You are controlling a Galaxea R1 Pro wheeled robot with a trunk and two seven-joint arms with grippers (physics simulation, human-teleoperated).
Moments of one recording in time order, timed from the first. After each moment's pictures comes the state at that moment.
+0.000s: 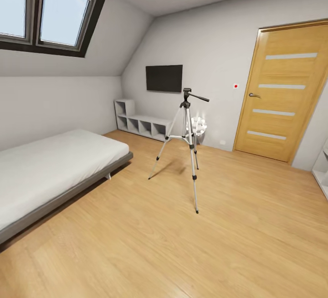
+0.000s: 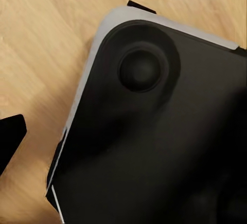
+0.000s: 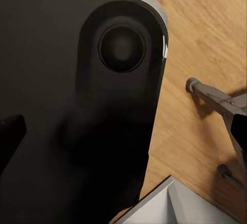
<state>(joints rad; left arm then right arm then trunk) 0.00 0.02 0.02 -0.04 0.36 -0.07 0.01 0.00 -0.02 0.01 0.00 0.14 -0.08 0.00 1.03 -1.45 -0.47</state>
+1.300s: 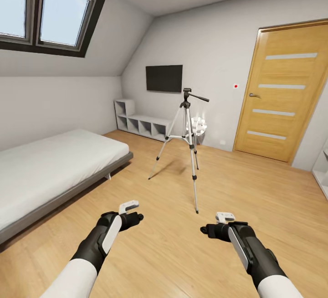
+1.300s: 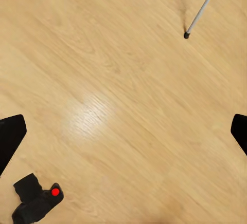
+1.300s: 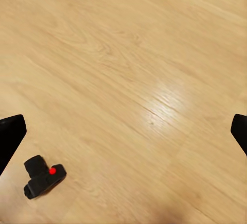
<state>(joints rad) -0.60 -0.12 0.01 -0.79 0.32 0.65 0.14 -0.50 -0.03 -0.01 -0.89 -0.09 0.72 0.15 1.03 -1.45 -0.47</state>
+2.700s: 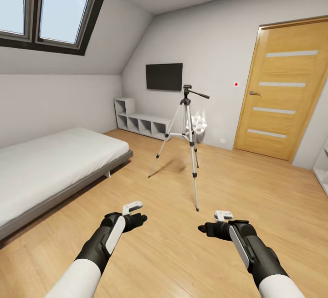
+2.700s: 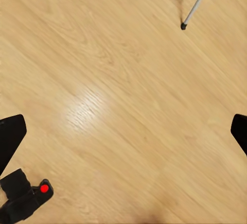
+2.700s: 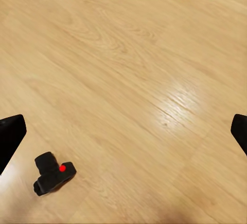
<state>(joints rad) -0.60 -0.14 0.01 -0.78 0.34 0.65 0.14 -0.50 -0.04 -0.01 -0.91 -0.09 0.74 0.23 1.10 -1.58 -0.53</state>
